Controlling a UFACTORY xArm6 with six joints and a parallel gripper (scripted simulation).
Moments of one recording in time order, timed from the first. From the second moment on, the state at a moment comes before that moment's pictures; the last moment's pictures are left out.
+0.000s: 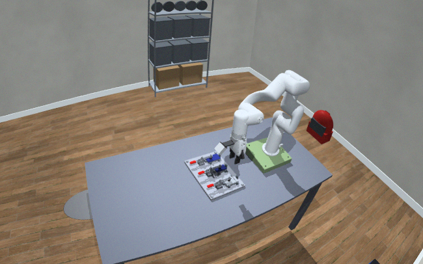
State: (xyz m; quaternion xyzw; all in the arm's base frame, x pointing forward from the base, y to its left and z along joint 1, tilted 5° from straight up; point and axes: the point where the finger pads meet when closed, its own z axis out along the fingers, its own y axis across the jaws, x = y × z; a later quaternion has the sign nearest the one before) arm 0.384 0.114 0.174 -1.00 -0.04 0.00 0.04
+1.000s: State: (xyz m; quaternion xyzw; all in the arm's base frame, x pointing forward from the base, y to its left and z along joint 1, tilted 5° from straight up) arm 0.384 0.113 0.173 -1.00 -0.04 0.00 0.04
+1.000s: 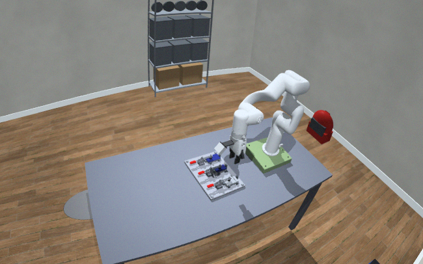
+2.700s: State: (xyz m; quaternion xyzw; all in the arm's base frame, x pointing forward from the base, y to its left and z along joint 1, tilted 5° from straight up) arm 0.386 0.118 0.114 -1.00 -0.04 0.00 0.04
